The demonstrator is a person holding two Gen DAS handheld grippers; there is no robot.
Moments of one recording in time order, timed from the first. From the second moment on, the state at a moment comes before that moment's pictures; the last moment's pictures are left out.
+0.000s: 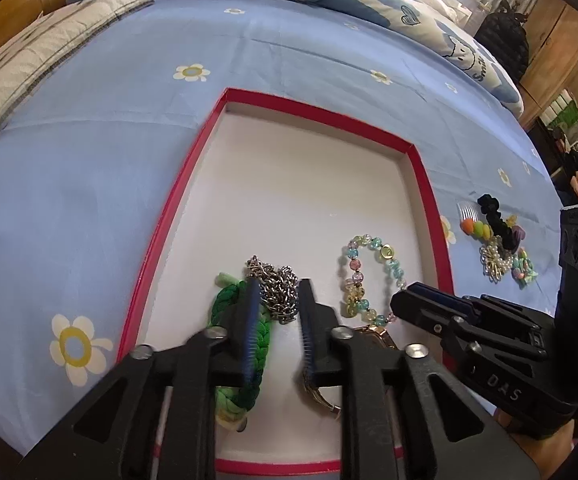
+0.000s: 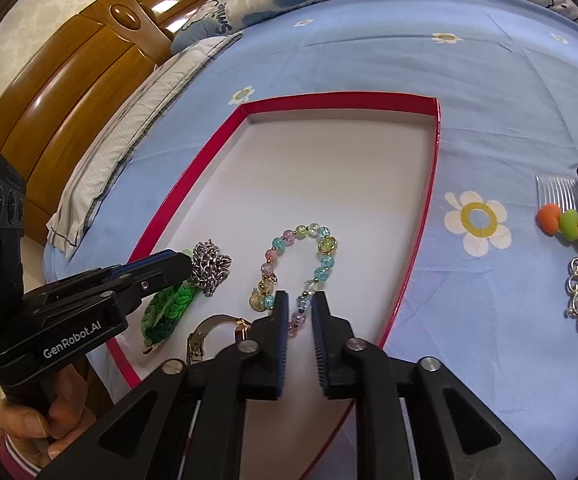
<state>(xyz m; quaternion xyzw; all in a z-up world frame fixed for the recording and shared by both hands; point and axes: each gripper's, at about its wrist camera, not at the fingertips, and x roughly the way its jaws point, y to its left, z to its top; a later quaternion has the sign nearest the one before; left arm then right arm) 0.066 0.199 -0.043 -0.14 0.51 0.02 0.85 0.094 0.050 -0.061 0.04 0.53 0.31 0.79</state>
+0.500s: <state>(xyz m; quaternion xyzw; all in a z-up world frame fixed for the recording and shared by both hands) 0.056 0.182 -0.010 -0.14 0.49 0.02 0.86 0.075 -0.004 -0.017 0.07 0.49 0.29 0.82</state>
